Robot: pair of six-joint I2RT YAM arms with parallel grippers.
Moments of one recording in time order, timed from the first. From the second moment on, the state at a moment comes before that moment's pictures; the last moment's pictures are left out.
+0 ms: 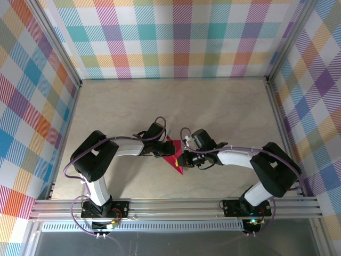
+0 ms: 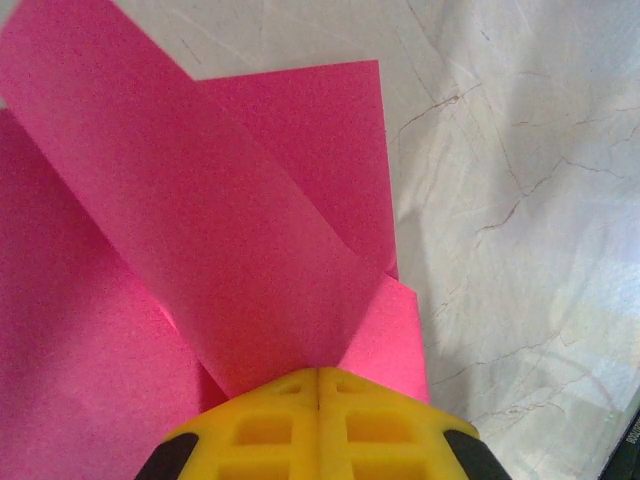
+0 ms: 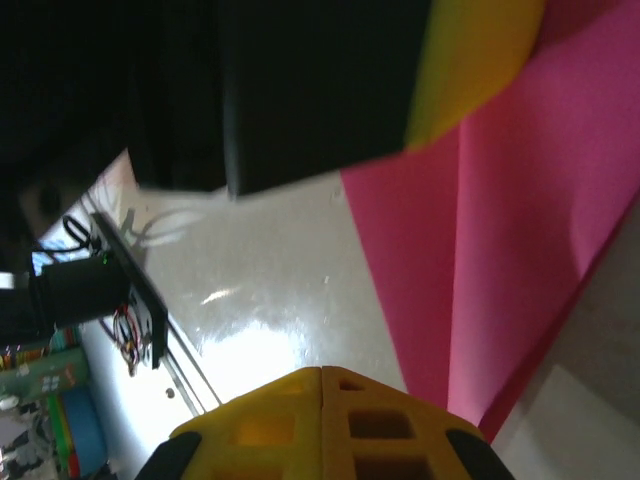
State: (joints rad) left arm -0.66 1.78 0.84 -0.01 0.42 -0.69; right arm 0.72 1.55 0.65 -0.03 -0.64 0.65
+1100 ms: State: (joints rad) left arm -0.66 1.65 0.73 0.09 0.42 -0.71; right arm 0.76 1.67 0.75 -0.19 -0.46 0.58
